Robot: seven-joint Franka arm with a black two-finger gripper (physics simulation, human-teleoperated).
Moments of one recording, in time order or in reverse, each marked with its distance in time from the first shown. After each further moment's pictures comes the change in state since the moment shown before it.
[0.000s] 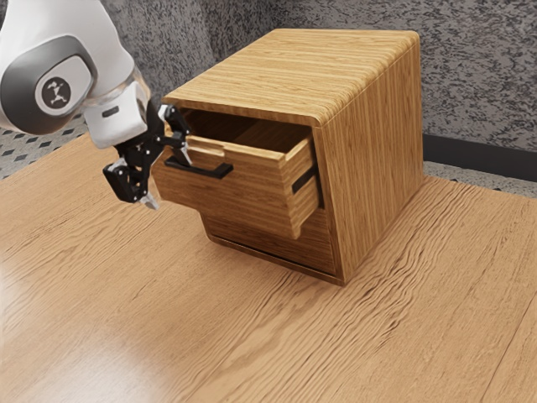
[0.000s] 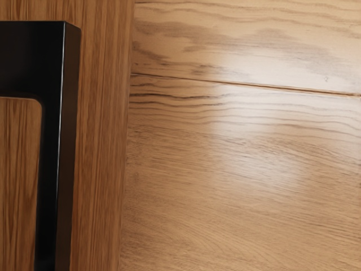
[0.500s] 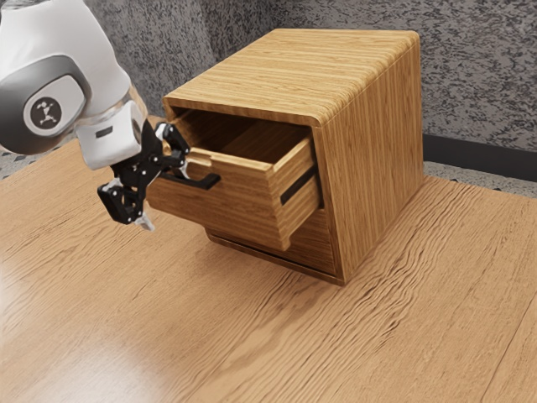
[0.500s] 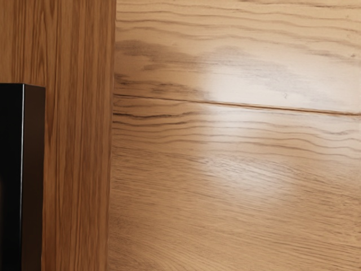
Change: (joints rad) arm -0.021 -0.074 -0.007 -0.101 -0.001 0.000 -0.003
